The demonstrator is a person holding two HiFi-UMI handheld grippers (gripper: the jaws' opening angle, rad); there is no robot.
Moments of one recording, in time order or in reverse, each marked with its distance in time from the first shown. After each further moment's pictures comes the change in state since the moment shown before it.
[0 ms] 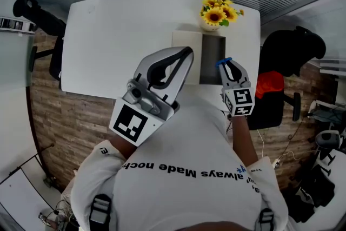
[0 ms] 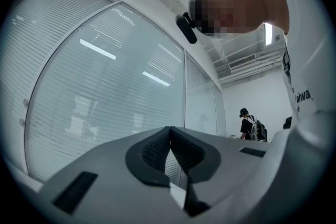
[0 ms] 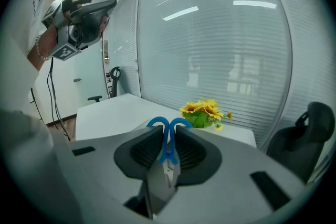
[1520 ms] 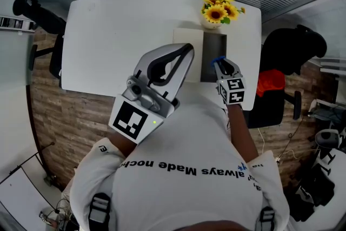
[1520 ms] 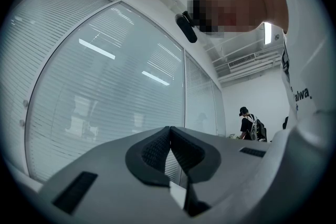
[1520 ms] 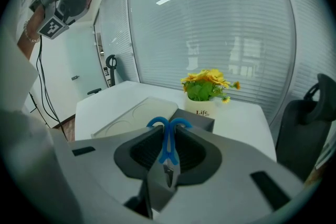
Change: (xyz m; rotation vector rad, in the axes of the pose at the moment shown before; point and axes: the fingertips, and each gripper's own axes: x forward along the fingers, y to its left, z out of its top) left arm -0.001 0.001 -0.003 0.005 0.010 -0.004; right arm 0.043 0.002 -0.072 0.077 0.150 0.028
